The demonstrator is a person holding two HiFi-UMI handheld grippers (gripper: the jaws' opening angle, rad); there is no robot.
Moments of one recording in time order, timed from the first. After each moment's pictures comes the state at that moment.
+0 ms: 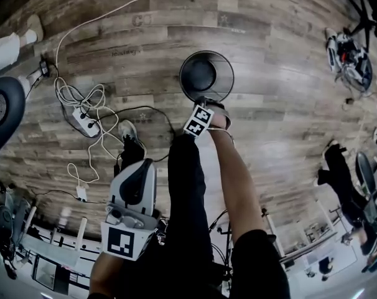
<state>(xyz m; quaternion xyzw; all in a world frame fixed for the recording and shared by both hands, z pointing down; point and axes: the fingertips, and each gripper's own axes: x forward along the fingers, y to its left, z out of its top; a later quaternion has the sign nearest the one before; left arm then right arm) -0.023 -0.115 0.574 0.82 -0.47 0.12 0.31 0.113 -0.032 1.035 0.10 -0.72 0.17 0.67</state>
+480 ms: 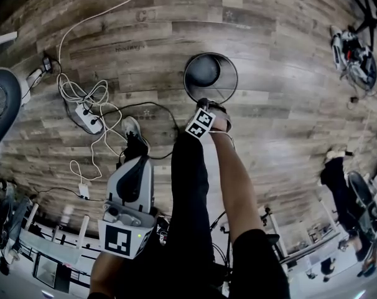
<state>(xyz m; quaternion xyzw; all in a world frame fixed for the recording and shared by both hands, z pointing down) -0.040 -0.104 0.583 0.81 -0.48 0.13 0.30 0.104 0.001 1.055 0.13 -0.72 0.17 0.66</state>
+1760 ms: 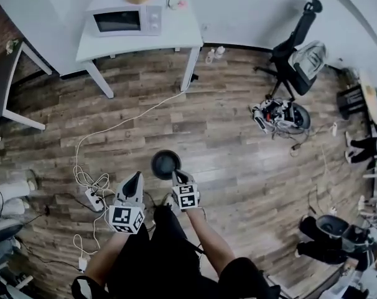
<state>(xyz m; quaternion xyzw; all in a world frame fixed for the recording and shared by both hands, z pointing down) 0.058 -0.083 0.320 0.85 -0.48 0.09 0.18 0.185 -0.062 0.529 0.52 -0.75 0.32 0.24</state>
